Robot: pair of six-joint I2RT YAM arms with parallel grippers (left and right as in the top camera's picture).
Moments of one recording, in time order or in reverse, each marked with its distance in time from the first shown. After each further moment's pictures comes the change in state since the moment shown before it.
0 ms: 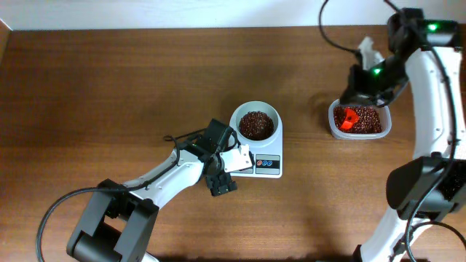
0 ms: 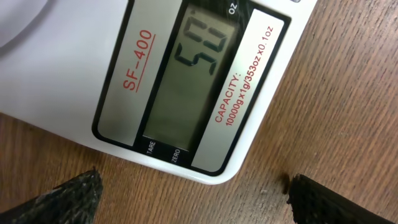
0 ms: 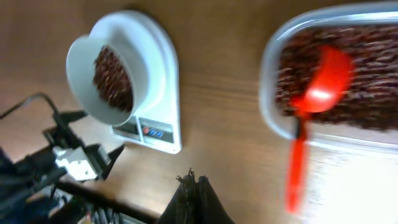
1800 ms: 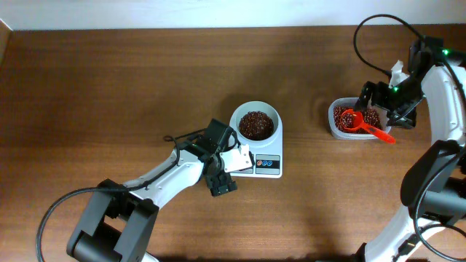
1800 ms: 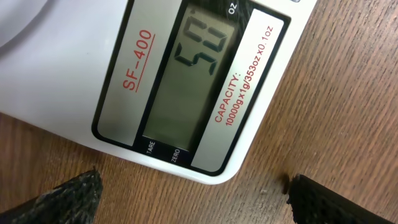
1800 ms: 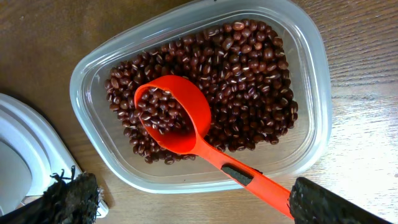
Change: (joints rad) left arm 0.000 0.000 0.000 0.000 0.000 0.000; right arm -0.189 0.000 -0.297 0.308 0.202 0.137
